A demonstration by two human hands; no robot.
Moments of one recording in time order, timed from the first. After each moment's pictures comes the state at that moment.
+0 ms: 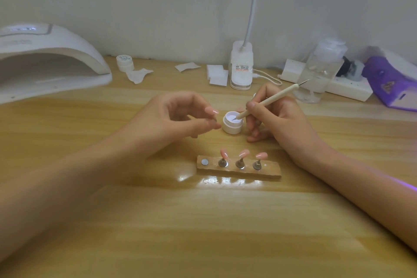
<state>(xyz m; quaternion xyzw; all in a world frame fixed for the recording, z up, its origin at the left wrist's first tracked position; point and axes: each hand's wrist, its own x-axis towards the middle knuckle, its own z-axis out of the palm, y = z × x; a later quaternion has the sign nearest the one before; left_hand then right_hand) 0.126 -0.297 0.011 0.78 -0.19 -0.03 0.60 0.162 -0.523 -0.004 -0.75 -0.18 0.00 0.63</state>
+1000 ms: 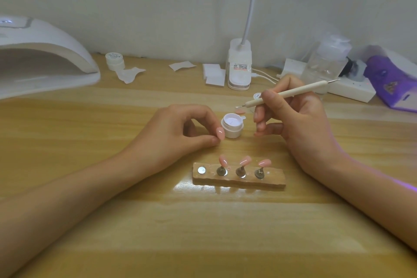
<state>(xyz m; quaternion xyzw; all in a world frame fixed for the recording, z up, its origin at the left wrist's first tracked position) 0.147 -0.309 -0.014 0.86 -0.22 0.03 0.47 0.161 -0.527 -0.002 -0.67 -0.19 -0.05 0.71</state>
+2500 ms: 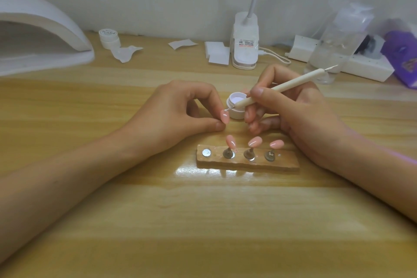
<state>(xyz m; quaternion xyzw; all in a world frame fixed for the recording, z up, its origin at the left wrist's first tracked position) 0.149 -0.310 -0.013 0.86 -0.23 0.02 0.46 0.153 -0.519 -0.007 -0.70 -0.21 0.06 0.68</state>
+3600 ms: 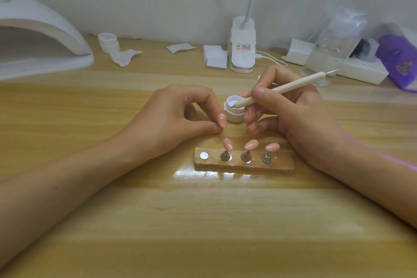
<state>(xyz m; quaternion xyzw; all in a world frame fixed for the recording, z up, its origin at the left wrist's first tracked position) 0.147 -0.311 -0.012 0.86 -0.23 0.03 0.45 0.151 -0.518 -0.005 -0.69 -0.22 0.04 0.69</state>
